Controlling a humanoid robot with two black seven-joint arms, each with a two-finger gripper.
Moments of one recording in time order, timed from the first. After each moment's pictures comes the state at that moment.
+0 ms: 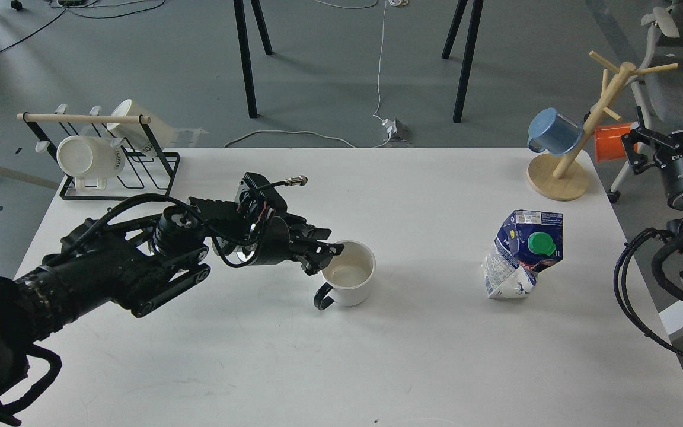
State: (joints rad) left arm -0.86 0.22 -0.29 -0.83 1.98 -0.15 -0.45; right arm 0.44 -0.44 1.21 0.75 0.19 0.49 0.25
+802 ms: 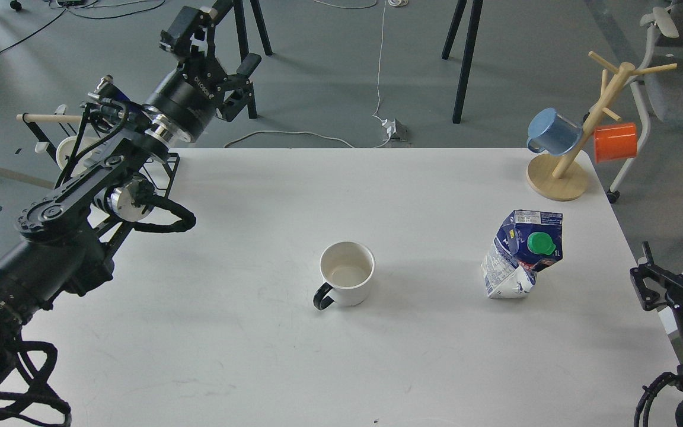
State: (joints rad) left arm -0.75 0.30 -0.82 -0.79 0.34 -0.37 -0.41; right arm -0.27 -0.44 1.40 1.14 0.25 0.49 0.25
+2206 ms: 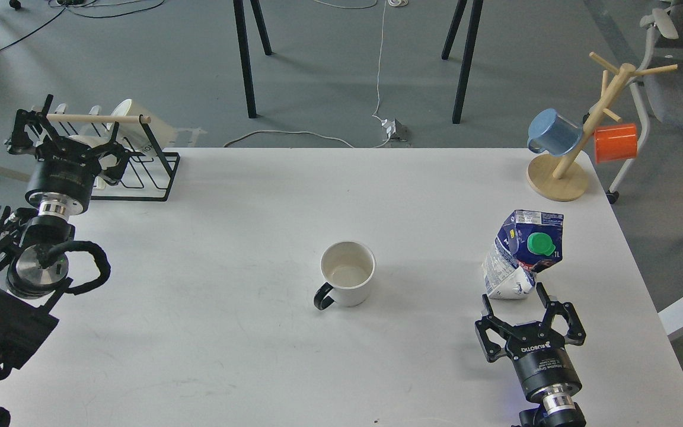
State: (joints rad) left arm -0.52 0.39 -0.93 -0.66 -0.18 -0.49 -0.39; right arm -0.26 -0.06 1.18 1.21 0.06 0.49 0.26
